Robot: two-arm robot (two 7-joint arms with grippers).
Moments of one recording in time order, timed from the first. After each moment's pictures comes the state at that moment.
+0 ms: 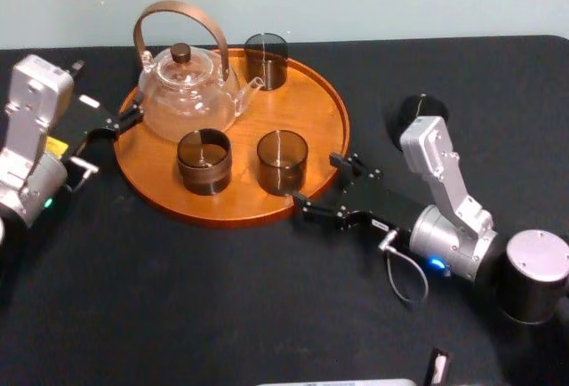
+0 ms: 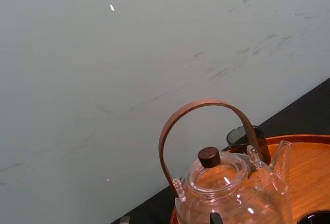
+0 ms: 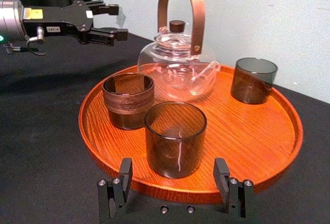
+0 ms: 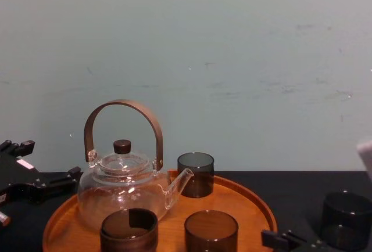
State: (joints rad) left arm -0.20 0.60 0.45 -1.41 -0.25 -0.12 0.03; right arm 0.14 0.38 -0.46 -1.38 0.30 -0.06 0.49
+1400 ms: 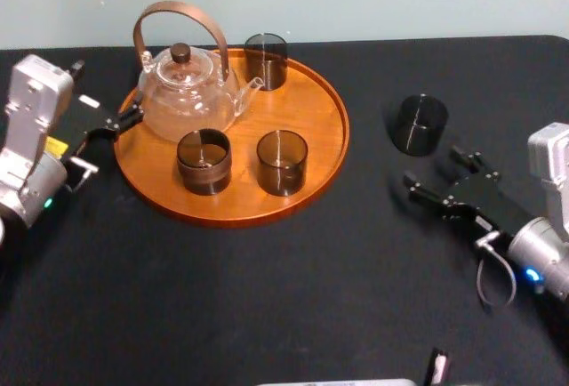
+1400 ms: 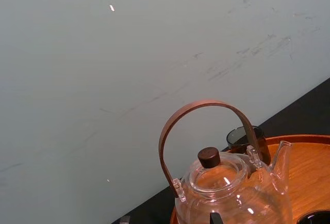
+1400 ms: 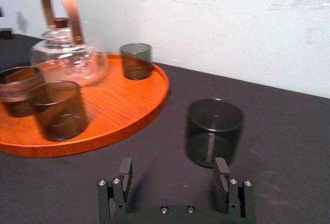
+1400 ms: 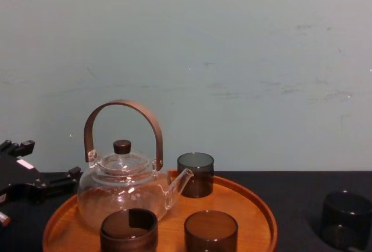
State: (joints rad) left arm -0.20 0.60 0.45 -1.41 -0.25 -0.12 0.03; right arm -0.06 0.45 -0.21 -1.47 0.35 -0.09 0.36
